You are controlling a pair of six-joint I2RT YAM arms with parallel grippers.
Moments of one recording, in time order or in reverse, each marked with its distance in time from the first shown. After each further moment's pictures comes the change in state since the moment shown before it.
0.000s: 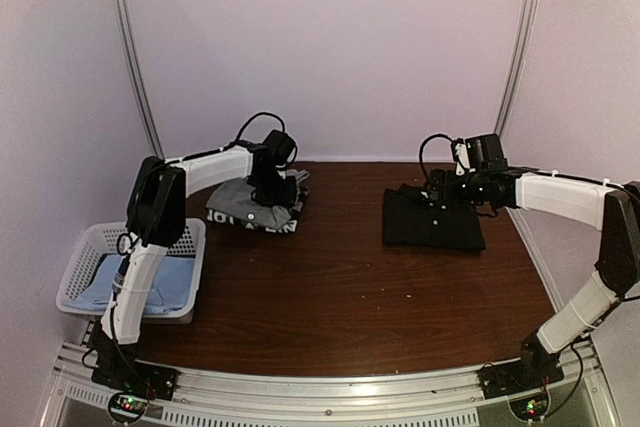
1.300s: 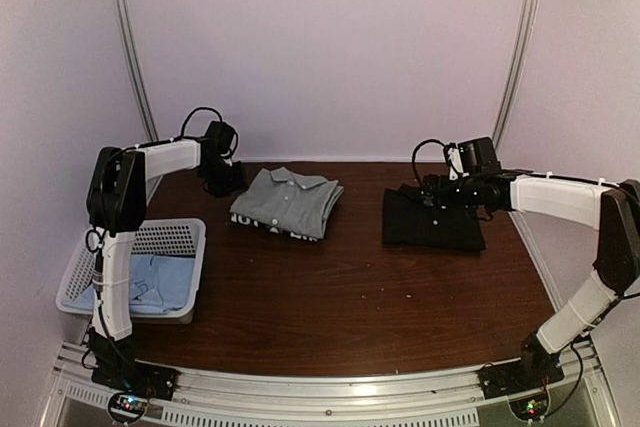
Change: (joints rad) left arm 0.257 -0.179 -0.272 0.191 0.102 -0.023; right arm 0.037 0.014 -0.012 0.000 0.001 -0.002
